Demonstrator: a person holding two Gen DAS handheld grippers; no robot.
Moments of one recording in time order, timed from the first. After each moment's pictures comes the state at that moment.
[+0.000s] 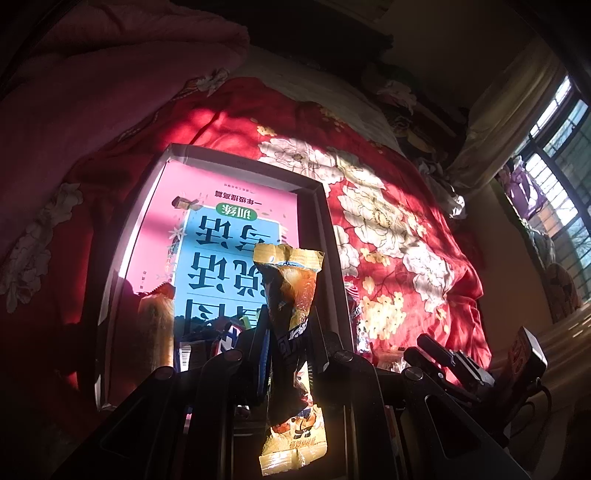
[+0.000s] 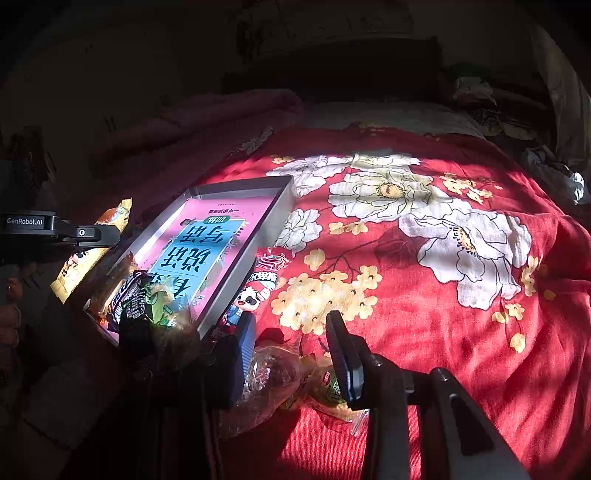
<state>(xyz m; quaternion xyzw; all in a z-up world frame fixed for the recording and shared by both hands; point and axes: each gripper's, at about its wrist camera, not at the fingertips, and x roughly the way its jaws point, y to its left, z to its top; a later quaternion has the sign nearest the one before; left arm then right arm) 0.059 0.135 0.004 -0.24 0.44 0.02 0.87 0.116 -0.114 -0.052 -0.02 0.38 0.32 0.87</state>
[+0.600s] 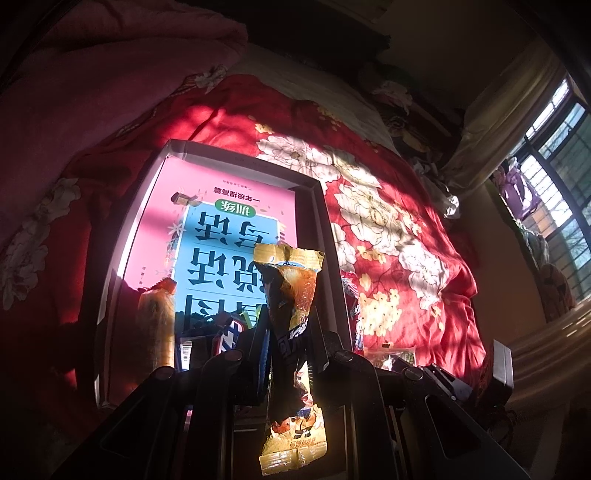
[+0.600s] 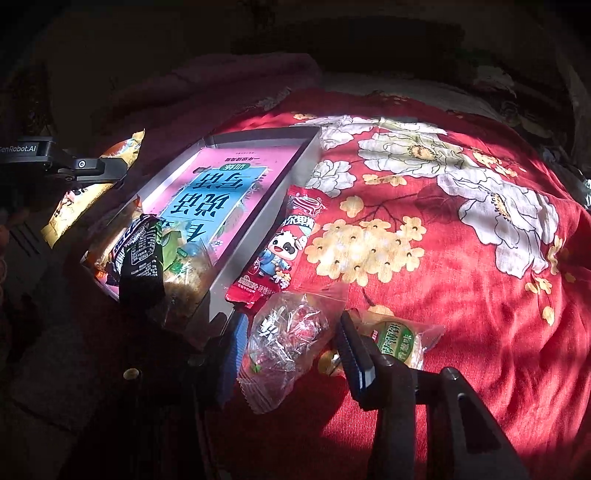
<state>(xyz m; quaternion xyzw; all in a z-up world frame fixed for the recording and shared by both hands) 0.056 0.139 0.001 -0.25 0.43 0.01 0.86 0.096 -0.080 -0.080 -0.09 0.43 0.33 0.84</state>
